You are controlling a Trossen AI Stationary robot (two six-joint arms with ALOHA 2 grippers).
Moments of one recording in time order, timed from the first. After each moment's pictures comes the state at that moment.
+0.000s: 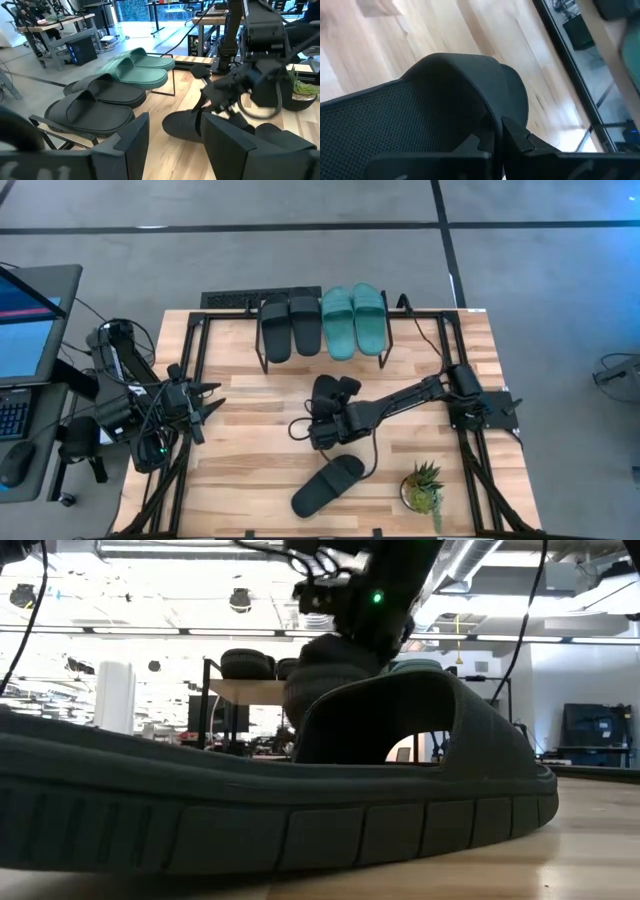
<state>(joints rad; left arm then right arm) -1.07 1.05 1.12 -1.57 -1.33 -1.42 0.27 2.10 1.61 -0.91 0.82 0.50</state>
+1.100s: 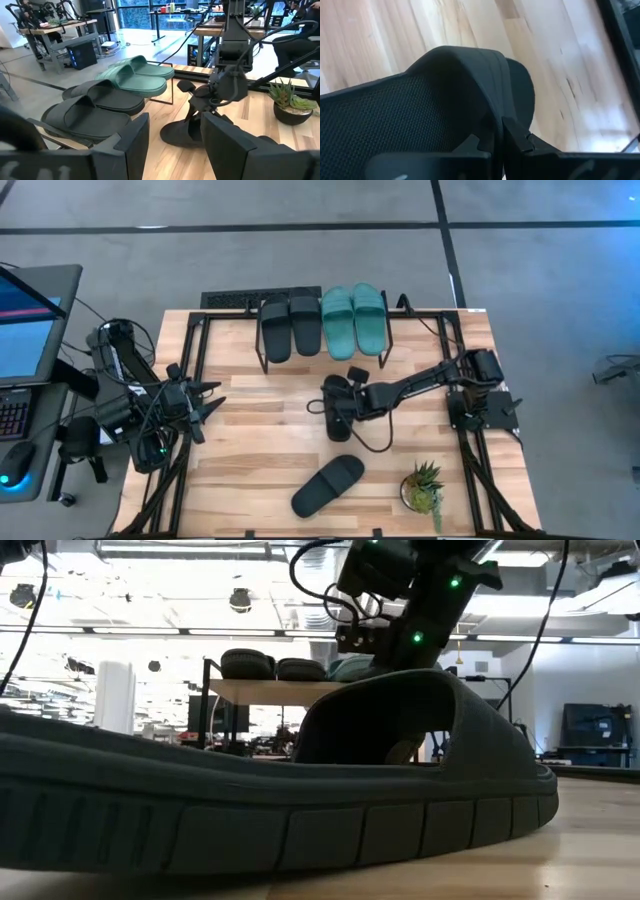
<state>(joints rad) -1.07 1.05 1.12 -1.55 -1.38 -1.45 0.15 1.89 1.20 -0.54 0.60 0.26</state>
